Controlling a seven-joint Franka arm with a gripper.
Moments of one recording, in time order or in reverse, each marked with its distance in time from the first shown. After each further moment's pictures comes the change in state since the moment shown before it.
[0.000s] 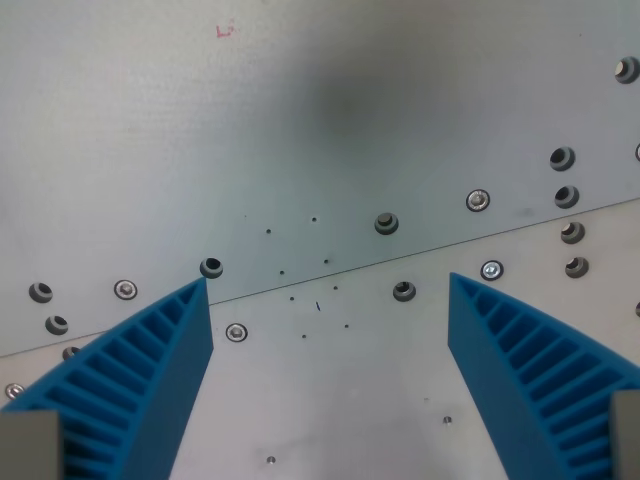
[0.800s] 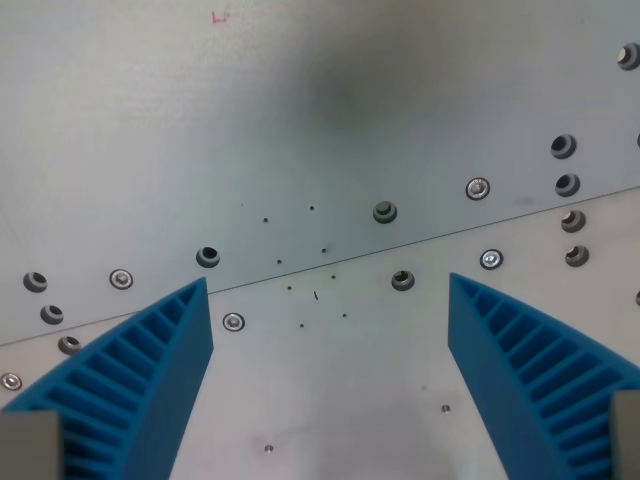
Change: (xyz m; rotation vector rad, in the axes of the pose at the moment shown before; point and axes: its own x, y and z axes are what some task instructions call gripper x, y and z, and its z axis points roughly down) arm -0.003 0.000 0.004 -0.003 -0.022 0.000
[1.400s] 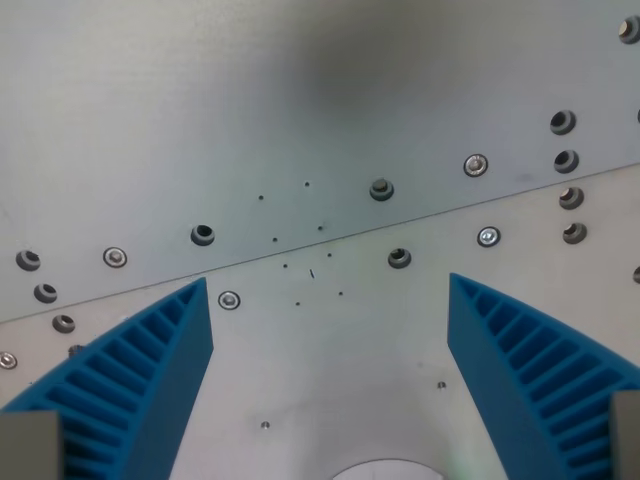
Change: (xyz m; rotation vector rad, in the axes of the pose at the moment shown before) arm -0.003 0.000 0.001 -0.005 -0.041 0.000
